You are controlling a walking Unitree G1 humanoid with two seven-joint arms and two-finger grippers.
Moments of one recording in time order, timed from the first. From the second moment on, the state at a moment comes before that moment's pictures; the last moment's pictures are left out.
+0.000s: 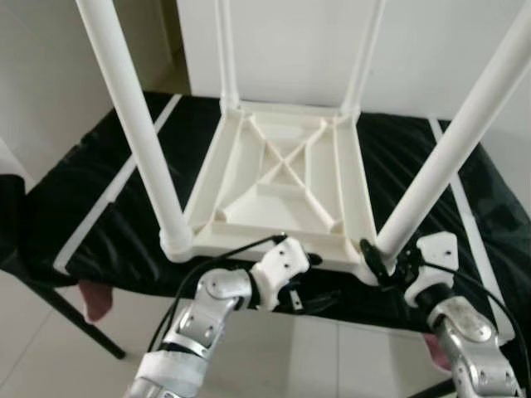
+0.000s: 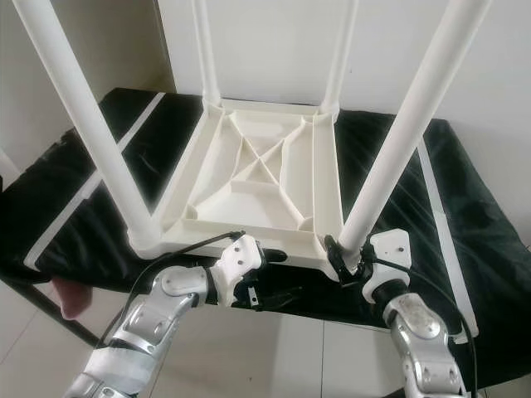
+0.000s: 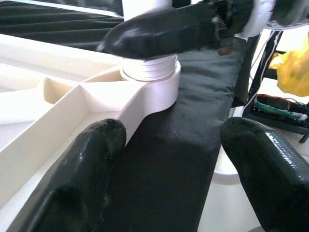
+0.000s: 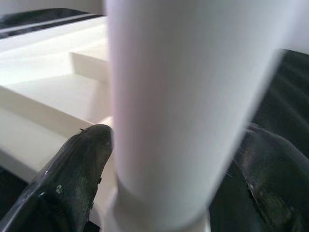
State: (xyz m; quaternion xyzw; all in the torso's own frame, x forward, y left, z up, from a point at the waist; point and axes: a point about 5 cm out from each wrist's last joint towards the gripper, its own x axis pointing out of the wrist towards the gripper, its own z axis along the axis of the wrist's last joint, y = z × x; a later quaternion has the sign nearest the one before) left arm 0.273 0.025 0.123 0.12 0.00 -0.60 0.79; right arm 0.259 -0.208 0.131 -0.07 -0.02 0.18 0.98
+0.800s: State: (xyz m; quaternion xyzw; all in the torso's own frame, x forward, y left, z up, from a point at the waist) left arm 0.272 0.025 0.126 0.13 -0.01 -0.61 0.79; right arm 0.265 -0.207 0.123 -0.05 -0.02 0.19 0.98
